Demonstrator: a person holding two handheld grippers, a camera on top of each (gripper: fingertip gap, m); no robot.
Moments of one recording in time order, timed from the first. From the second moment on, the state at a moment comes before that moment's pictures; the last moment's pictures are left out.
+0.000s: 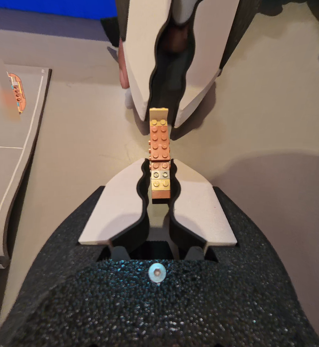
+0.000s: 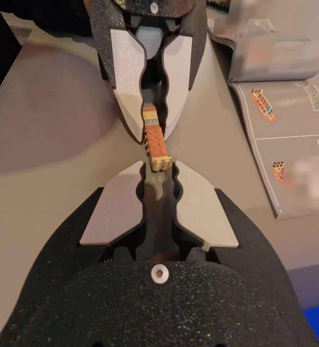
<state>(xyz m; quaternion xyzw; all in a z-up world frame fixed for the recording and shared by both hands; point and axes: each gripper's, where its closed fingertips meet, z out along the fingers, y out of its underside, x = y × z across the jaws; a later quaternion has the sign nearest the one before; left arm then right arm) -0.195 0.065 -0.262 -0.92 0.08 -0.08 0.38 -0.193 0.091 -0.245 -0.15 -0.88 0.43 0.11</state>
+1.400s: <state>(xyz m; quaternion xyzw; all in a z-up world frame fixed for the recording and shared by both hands) -0.212 0.050 -0.226 -0.91 0.01 -0.08 0.40 -0.232 0.060 -0.217 0.10 -0.77 0.09 0.62</state>
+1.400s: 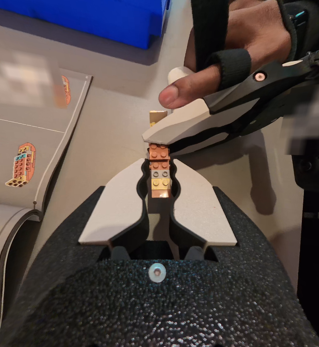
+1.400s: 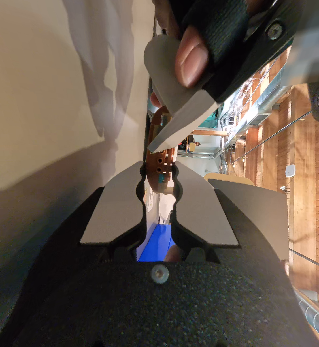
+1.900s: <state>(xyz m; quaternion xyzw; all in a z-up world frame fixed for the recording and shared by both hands) -0.211 0.053 -0.226 -0.91 0.00 -0.10 0.41 -0.232 0.064 -0.217 0.10 -0.78 0.09 0.61</state>
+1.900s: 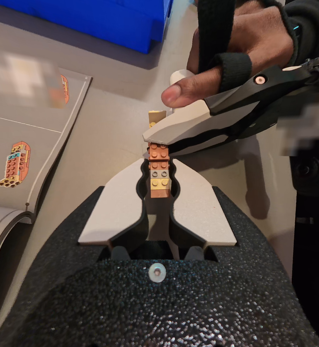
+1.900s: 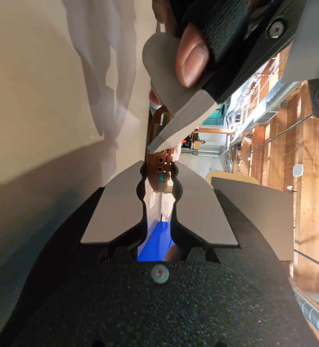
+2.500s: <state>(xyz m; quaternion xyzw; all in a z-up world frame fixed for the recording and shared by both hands) -0.220 0.048 -0.215 -0.84 0.25 0.10 0.47 -0.228 0.068 -0.234 -0.03 -0.87 0.22 0.45</state>
